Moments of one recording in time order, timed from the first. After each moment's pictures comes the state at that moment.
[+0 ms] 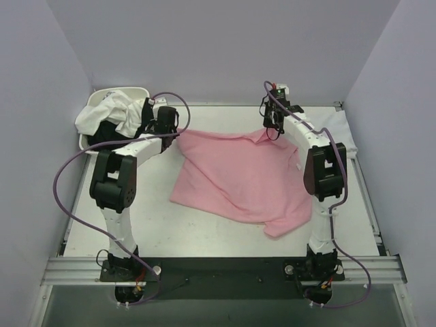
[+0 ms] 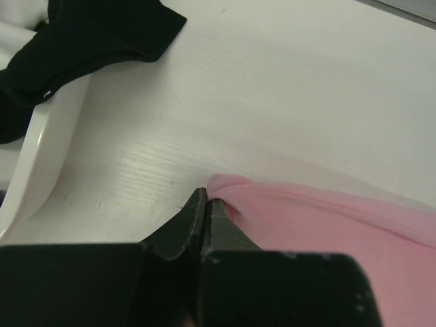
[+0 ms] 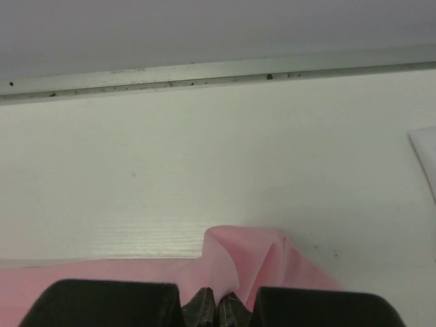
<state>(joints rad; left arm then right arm) -0.31 1.94 1.36 -0.03 -0.41 -0.43 0.24 2.13 1.80 -0.44 0.19 0.25</state>
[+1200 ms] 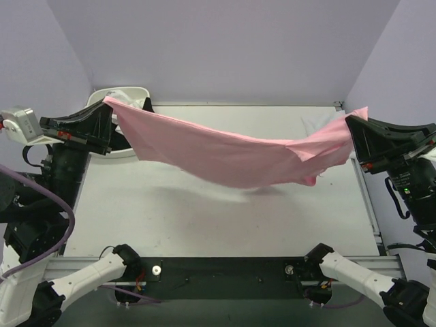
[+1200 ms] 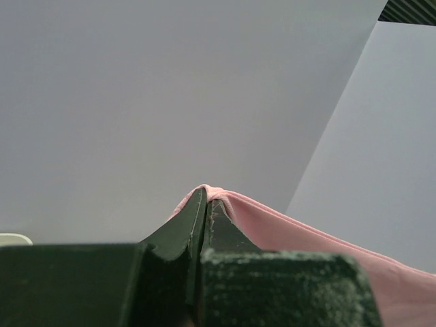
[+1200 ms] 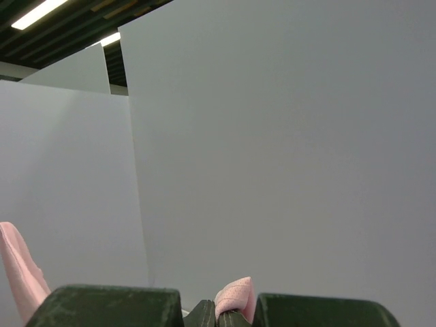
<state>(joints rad) -0.71 0.80 1.53 -0.22 -0.37 -0.19 0.65 0.82 1.78 -0.59 0.15 0.05</state>
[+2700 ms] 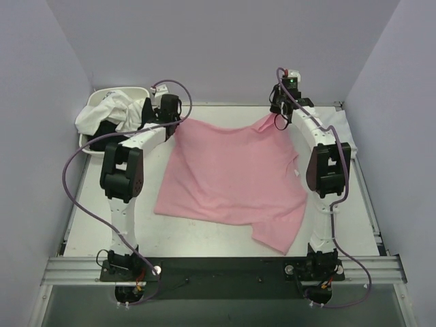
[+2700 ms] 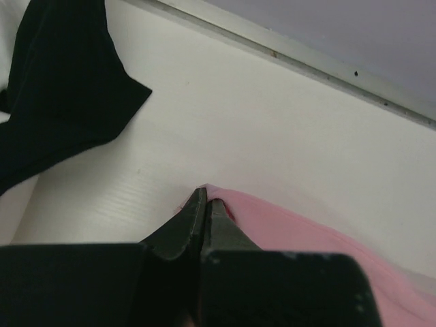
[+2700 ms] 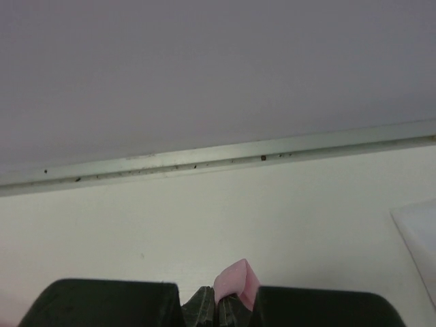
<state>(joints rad) -0.29 2.11 1.60 -0.04 -0.43 -0.48 0.18 2.17 1.90 -0.35 0.13 0.24</state>
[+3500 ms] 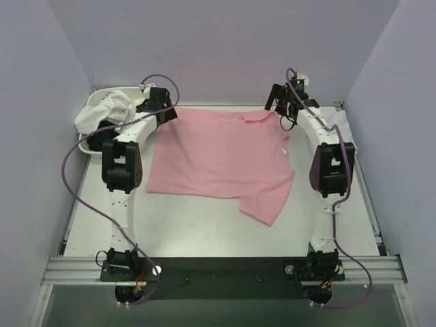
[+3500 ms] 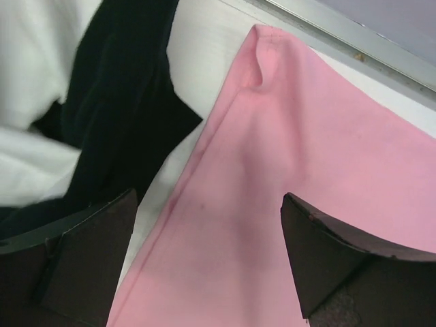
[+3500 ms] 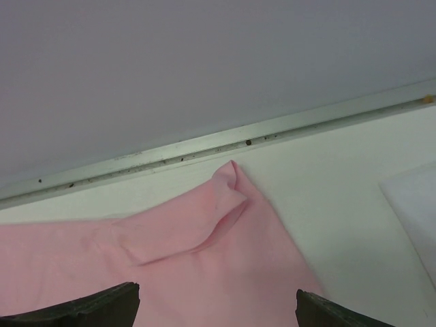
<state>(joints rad) -0.17 2.36 2.01 -0.38 -0.36 -0.49 0.12 2.25 1.97 -0.38 0.08 0.36</state>
